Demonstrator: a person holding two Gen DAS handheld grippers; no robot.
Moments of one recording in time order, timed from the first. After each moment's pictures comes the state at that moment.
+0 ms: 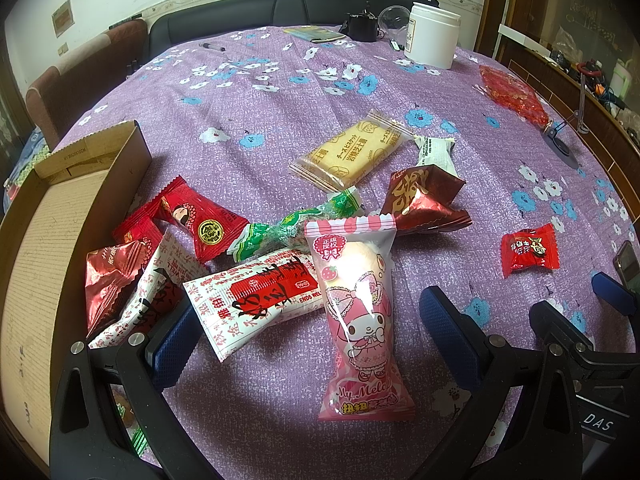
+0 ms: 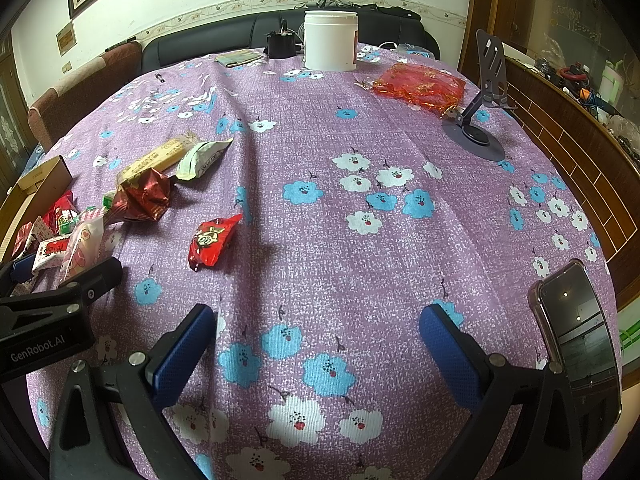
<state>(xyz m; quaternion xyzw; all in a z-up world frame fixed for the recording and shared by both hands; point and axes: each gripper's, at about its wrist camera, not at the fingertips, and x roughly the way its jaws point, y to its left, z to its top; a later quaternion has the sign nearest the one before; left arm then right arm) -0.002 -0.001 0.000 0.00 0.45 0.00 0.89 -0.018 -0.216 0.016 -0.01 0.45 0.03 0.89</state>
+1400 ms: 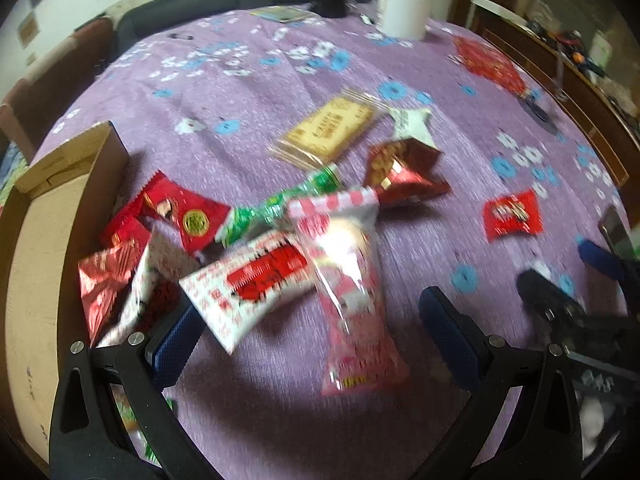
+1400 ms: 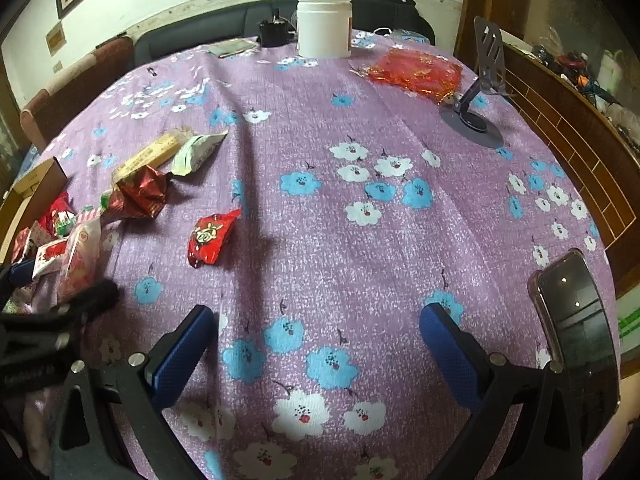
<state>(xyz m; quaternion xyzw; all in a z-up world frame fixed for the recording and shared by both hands) -0.008 -0.002 0.003 0.02 0.50 -0.06 0.87 -0.013 -0.213 0.018 -0.01 0.48 0.01 0.88</state>
